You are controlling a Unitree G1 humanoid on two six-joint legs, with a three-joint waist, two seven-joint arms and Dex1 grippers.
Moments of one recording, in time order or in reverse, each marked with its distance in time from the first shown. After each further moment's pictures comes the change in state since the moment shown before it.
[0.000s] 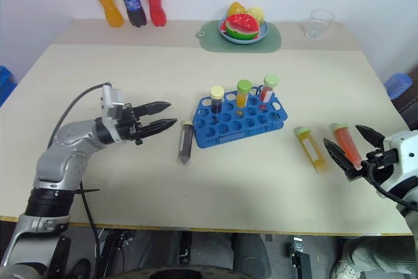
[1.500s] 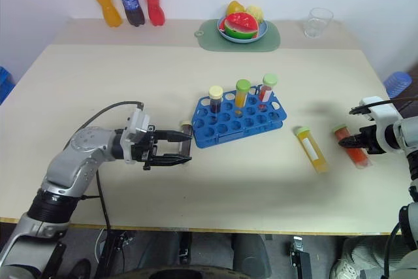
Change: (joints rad) left arm 0.040 0.065 -0.123 -0.104 0.002 0.082 -0.161; right arm -0.990 -0.359 0.866 1.080 -0.422 0.349 0.430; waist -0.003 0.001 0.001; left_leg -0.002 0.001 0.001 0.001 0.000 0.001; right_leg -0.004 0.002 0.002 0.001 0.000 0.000
